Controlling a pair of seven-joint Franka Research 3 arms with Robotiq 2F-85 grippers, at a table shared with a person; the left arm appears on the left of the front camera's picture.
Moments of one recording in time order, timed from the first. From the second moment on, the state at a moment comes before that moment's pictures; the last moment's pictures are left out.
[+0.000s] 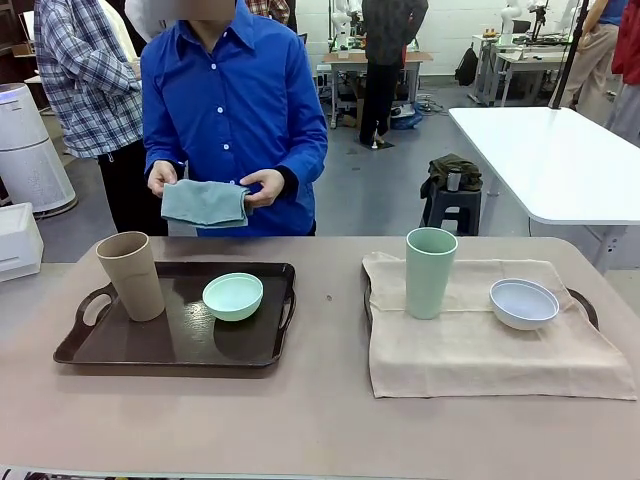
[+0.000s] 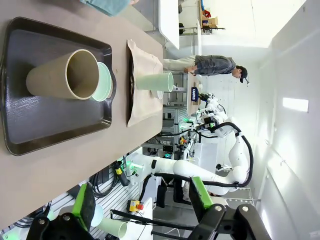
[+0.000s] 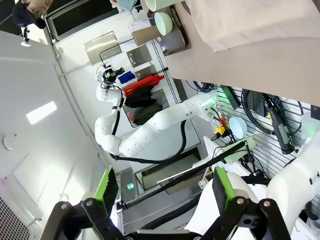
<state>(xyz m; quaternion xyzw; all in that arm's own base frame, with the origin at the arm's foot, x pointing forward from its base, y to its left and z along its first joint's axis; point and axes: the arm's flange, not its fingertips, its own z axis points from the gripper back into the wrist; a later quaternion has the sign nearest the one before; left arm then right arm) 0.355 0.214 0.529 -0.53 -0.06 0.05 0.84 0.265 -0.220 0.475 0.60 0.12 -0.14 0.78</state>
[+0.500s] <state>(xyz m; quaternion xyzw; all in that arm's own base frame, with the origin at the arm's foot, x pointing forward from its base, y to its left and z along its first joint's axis) 0.355 0.214 0.529 -0.53 -0.06 0.05 0.84 0.265 -0.220 0.475 0.60 0.12 -0.14 0.78</state>
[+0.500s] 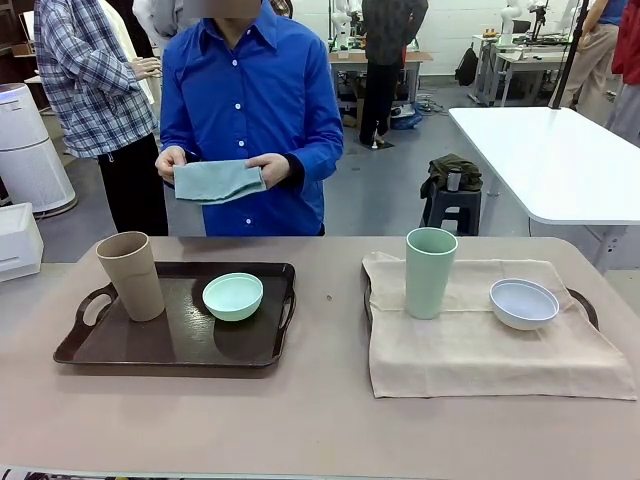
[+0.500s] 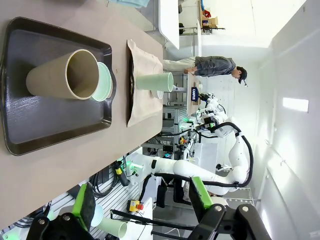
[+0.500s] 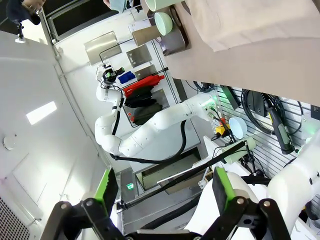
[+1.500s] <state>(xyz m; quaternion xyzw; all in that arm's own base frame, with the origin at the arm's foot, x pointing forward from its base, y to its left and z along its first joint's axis) 0.389 0.114 0.613 -0.15 -0.21 -0.24 0.94 0.325 0.007 0.576 0.38 0.04 0.05 0.92</state>
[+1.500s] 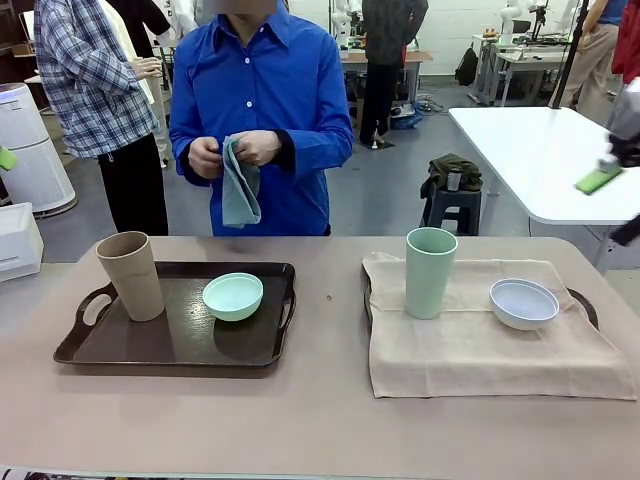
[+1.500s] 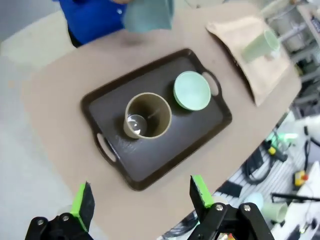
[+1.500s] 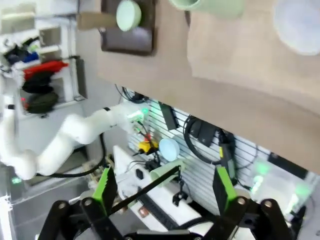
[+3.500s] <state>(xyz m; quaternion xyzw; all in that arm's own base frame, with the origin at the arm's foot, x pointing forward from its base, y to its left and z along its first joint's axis) 0.421 0.053 0.641 -0.12 -0.16 -0.70 0.68 0.469 0.351 0.554 0.22 -0.02 0.44 0.87</state>
